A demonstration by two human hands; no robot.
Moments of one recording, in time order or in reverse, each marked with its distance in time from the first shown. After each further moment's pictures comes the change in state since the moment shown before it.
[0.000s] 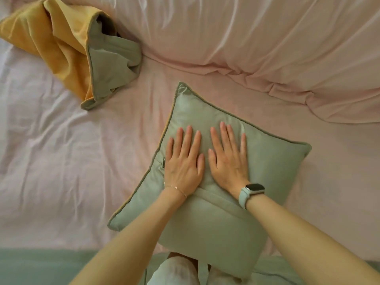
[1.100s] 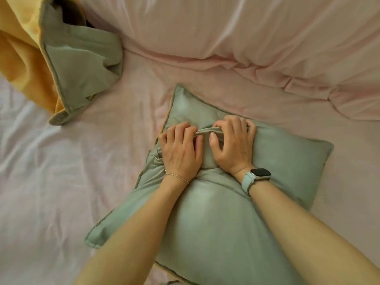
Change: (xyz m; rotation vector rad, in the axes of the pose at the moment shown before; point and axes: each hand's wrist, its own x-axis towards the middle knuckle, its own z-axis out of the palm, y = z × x) left_hand 0.084 -0.035 0.044 -0.138 0.318 0.010; right_hand 0.082 0.013 0.035 0.155 0.252 0.061
